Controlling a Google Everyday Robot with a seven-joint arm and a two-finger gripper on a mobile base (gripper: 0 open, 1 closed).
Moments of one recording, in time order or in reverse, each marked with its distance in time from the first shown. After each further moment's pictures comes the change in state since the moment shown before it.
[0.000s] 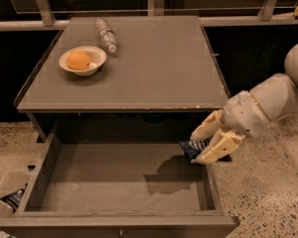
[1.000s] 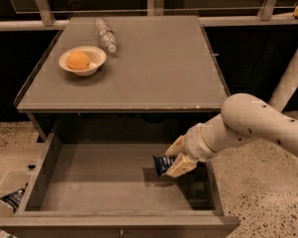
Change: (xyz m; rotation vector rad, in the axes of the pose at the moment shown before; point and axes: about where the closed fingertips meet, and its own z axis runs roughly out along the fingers) arm 0.064 -0.049 0.130 0.171 0.165 -0.012
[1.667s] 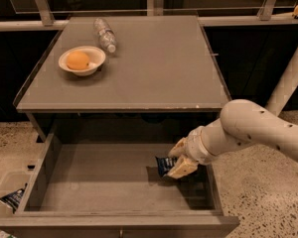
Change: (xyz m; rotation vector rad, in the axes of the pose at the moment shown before) arm 0.013 -0.007 0.007 0.056 0.034 0.018
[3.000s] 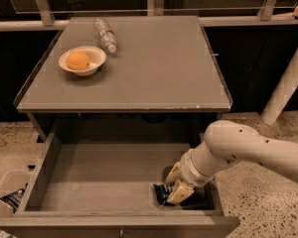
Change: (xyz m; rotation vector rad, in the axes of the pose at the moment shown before) arm 0.032 0.060 0.045 -0.141 0.116 0.001
